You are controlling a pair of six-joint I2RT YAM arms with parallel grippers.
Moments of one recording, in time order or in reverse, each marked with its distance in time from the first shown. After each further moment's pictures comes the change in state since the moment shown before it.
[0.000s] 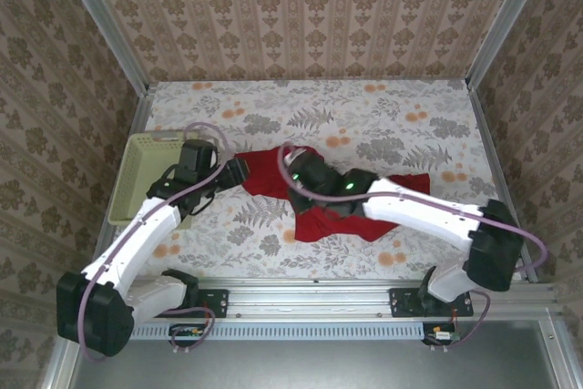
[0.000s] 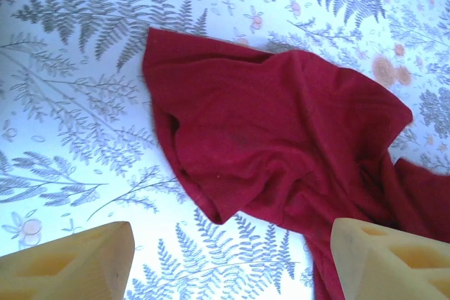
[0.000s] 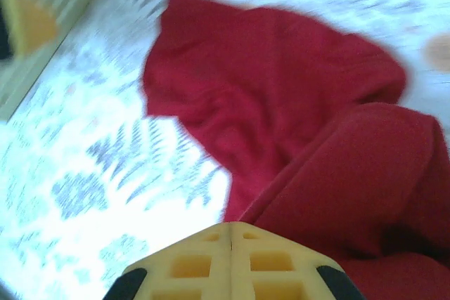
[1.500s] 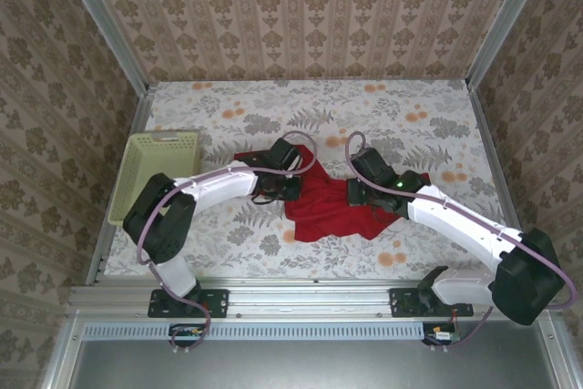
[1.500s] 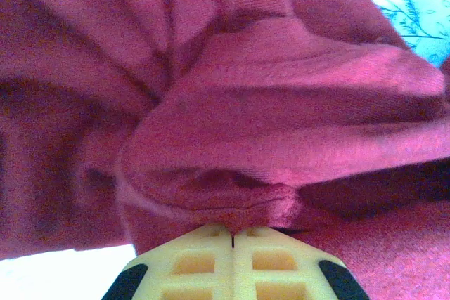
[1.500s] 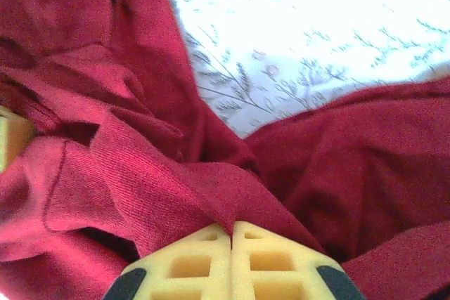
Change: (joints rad) left arm -0.379 0.626 0.289 0.018 0.057 0.083; right arm -0.360 -0.281 -0.309 -0.043 -0.020 0.121
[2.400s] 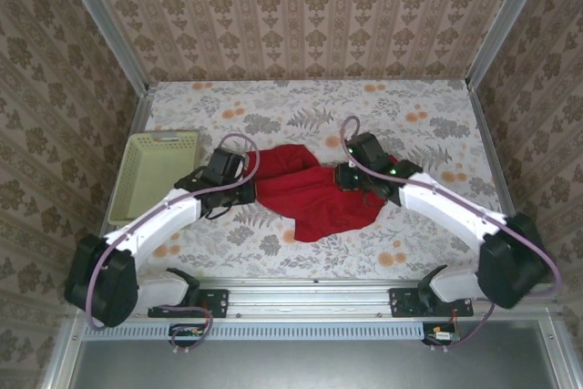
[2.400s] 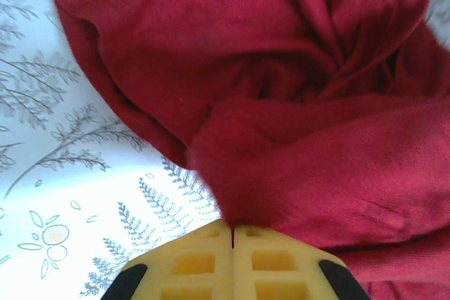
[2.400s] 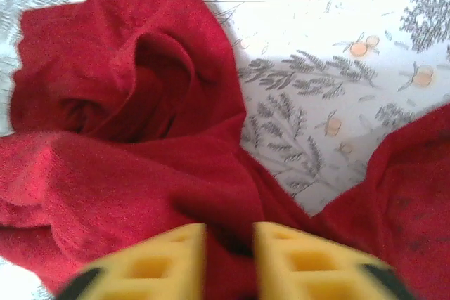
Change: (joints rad) left arm 0.199 -0.415 -0.303 -0.018 -0.023 0.042; right arm -0.073 0.199 0.143 0.124 -0.113 -0.046
